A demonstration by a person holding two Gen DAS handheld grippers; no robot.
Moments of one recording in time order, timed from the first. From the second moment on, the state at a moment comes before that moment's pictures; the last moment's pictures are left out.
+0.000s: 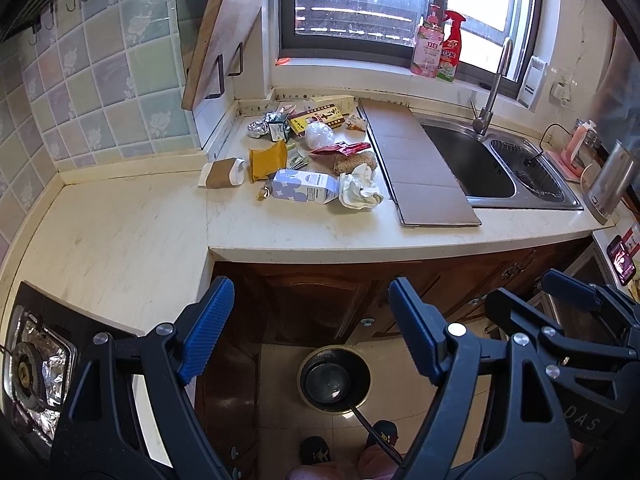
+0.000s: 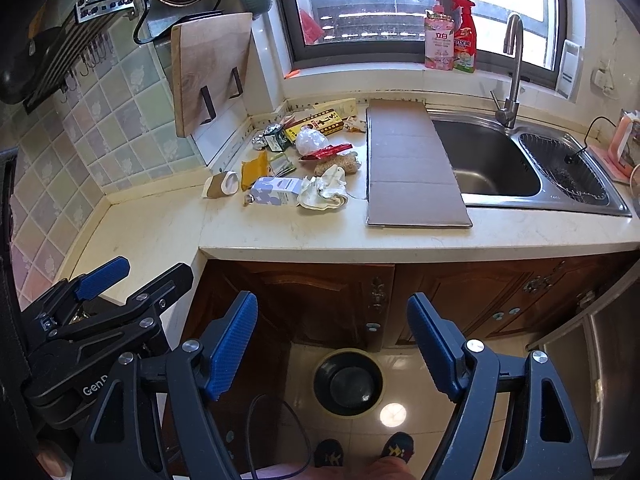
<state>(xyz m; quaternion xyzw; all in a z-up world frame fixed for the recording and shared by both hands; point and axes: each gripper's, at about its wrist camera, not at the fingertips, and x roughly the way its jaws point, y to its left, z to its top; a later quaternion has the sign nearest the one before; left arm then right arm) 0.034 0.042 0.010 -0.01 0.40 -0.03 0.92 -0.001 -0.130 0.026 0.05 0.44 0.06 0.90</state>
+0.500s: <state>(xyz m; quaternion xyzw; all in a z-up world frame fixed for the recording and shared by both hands) 0.087 0.053 -0.005 -0.03 0.41 -0.03 0.91 0.044 -0.116 0.013 0.05 0.44 0.06 0.89</state>
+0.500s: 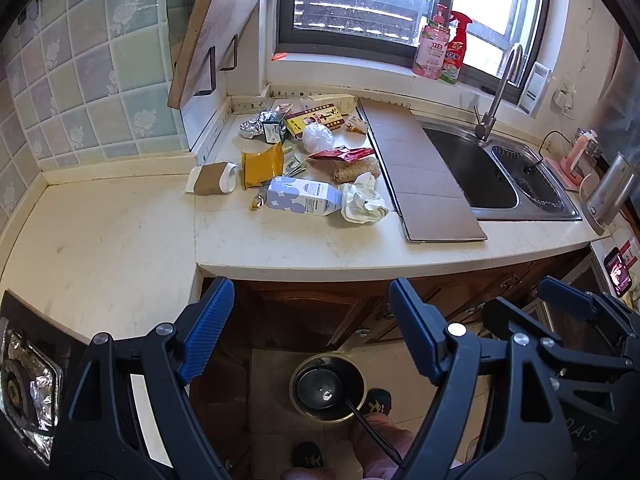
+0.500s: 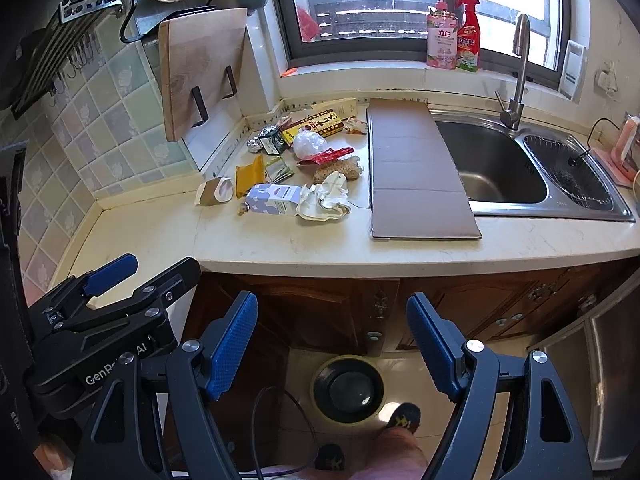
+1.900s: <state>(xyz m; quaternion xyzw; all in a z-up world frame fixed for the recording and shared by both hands) 0.298 0.073 -0.096 -0.23 0.51 0.17 0.81 0.410 -0.077 -0.174 0.00 0.60 0.37 0.71</state>
